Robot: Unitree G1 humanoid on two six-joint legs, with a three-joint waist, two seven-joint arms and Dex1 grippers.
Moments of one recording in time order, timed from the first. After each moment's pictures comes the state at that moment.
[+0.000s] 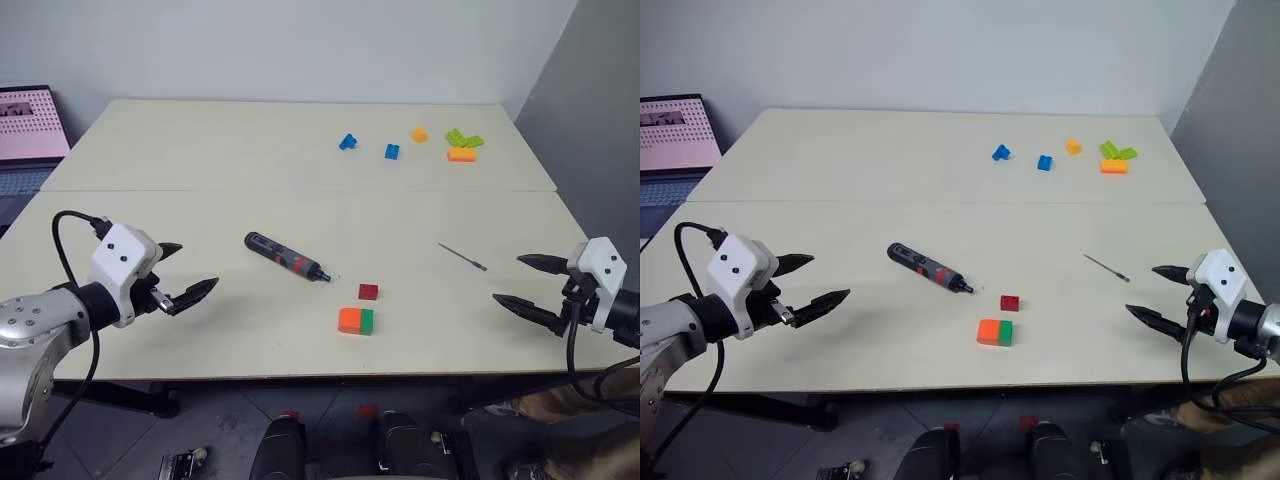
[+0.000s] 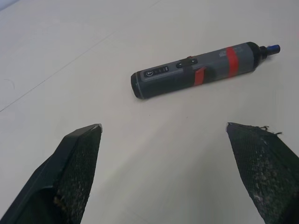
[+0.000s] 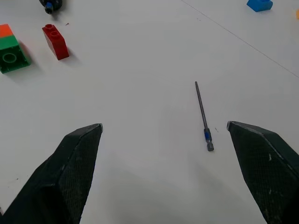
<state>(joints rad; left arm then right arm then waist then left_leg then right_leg) 0.03 0.90 0.40 -0.36 -0.42 0.56 -0.82 0.03 -0.92 -0.34 -0.18 0.44 0.34 1.00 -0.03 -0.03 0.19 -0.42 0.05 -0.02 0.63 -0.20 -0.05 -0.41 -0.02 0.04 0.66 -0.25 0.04</state>
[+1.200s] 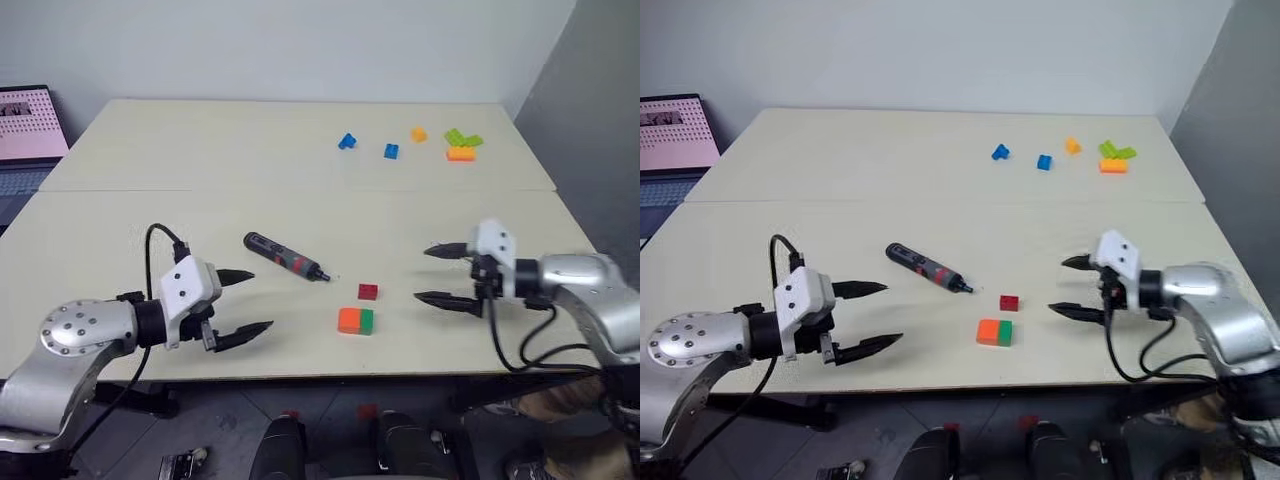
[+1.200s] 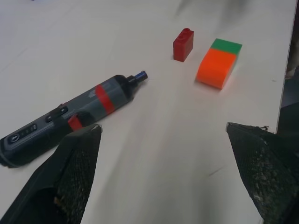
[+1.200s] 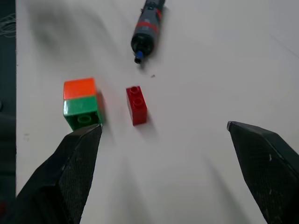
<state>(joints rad) 0.03 0.88 0.18 -0.48 -0.43 0.43 -1.01 -0.42 -0.78 0.14 -0.15 0.37 0.46 1.07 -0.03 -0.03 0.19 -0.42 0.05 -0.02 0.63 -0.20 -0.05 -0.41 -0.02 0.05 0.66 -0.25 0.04</state>
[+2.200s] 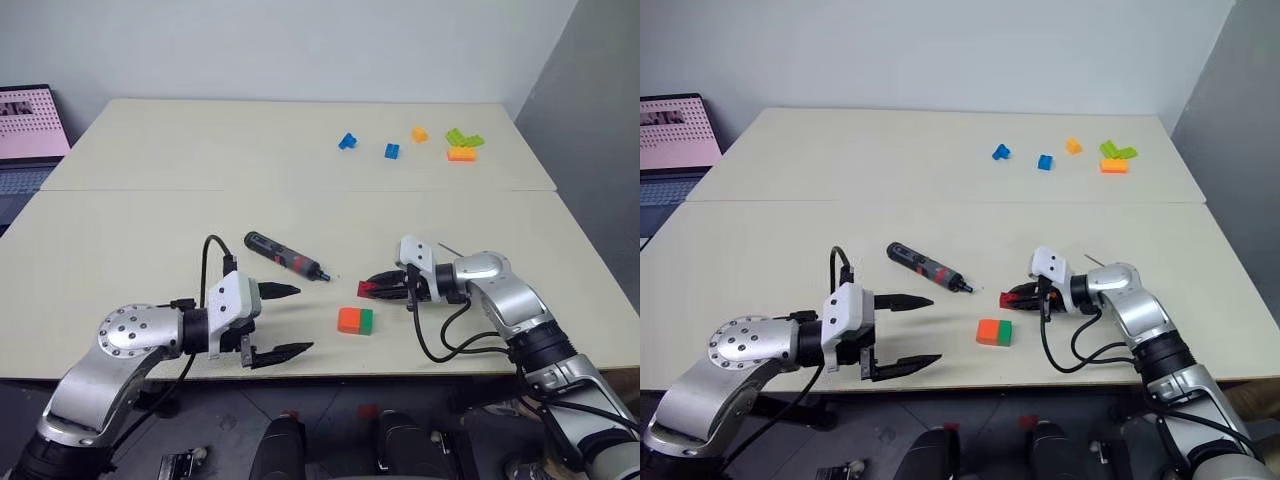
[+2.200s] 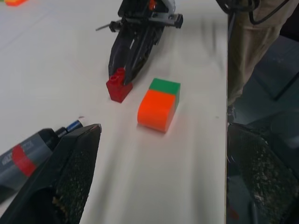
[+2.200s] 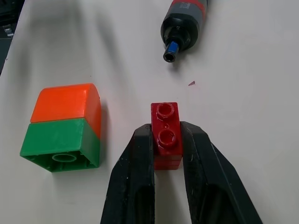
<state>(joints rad) -0.05 0.79 0.01 -0.47 -0.44 0.36 -1.04 -0.59 -0.50 0.30 0.25 0.17 0.27 1.15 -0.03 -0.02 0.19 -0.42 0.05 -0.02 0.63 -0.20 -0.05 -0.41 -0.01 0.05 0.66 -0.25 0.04</state>
